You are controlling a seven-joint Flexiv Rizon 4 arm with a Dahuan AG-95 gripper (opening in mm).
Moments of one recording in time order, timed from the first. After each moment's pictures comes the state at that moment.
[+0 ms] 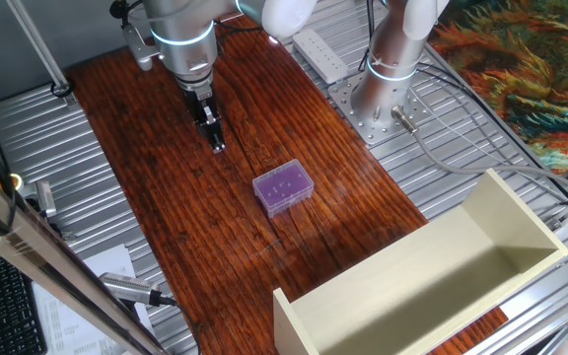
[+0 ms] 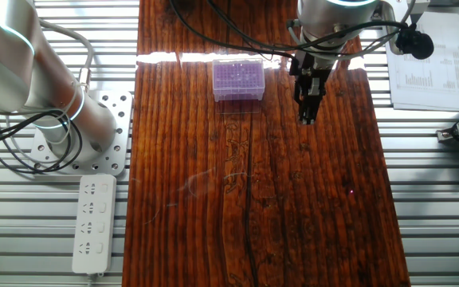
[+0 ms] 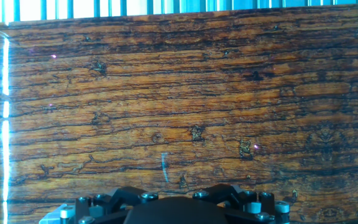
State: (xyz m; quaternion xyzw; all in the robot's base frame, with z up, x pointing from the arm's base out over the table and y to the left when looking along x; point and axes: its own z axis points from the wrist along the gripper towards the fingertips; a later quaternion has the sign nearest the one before) arm 0.500 0.000 0.170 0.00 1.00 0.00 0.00
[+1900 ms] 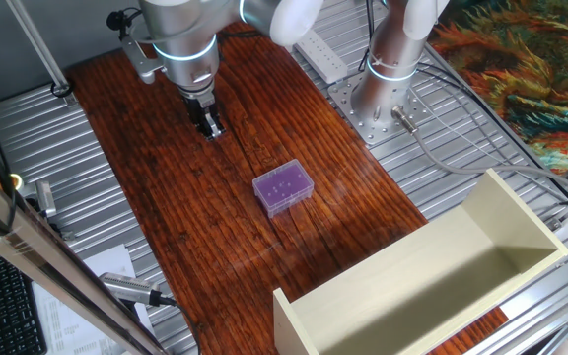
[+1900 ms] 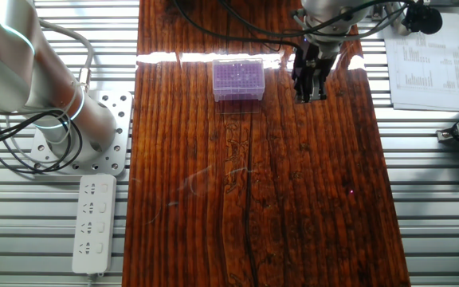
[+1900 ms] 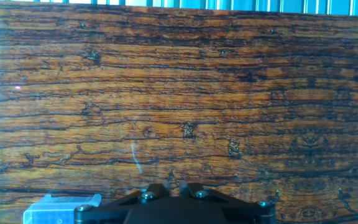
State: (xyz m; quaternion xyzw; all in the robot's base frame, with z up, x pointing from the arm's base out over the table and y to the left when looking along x) arm 0.500 0.000 0.171 -0.03 1.00 -0.04 -0.02
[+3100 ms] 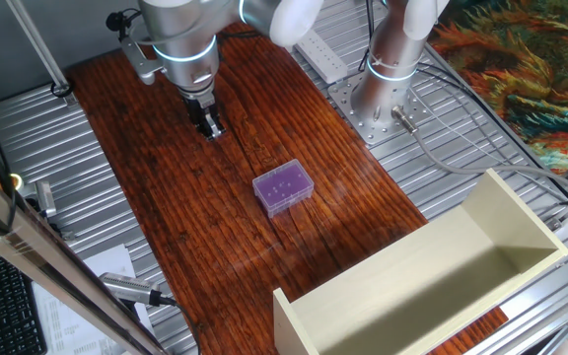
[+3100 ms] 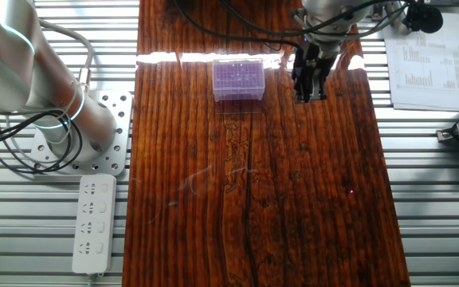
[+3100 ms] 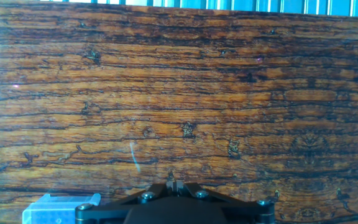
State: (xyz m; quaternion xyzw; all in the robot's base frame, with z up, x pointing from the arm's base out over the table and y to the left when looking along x) arm 0.499 0.002 0.171 -0.04 1.00 -0.04 -0.02
